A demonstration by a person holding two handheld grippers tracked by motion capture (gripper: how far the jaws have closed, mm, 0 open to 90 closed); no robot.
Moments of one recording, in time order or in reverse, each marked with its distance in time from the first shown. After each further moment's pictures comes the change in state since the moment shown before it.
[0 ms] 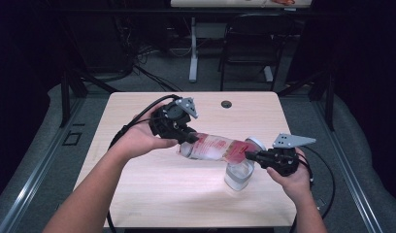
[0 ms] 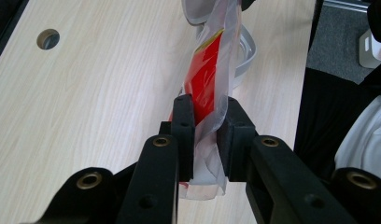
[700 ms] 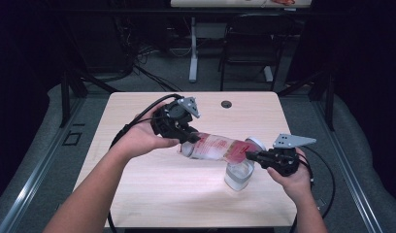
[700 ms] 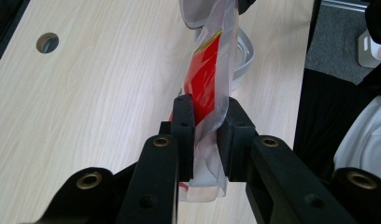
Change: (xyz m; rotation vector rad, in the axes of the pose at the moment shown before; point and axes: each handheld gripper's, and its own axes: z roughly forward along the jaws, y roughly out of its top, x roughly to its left) left arm -0.001 0.005 0.000 -0.002 -0.002 0.008; right arm -0.001 -0.001 -0.001 0.004 -0.005 0.001
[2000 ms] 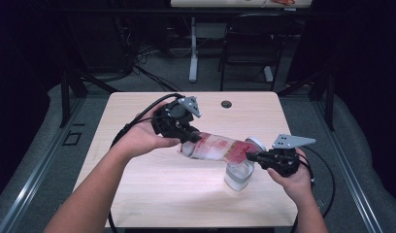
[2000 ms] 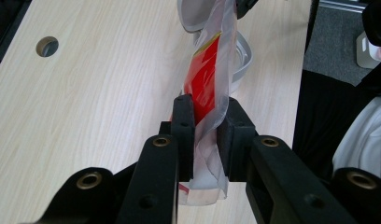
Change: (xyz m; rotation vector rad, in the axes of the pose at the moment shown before) left arm -0.001 0.002 -0.001 -0.007 -0.002 0.004; right arm 0.001 0.001 -0.001 0.024 -0.011 -0.019
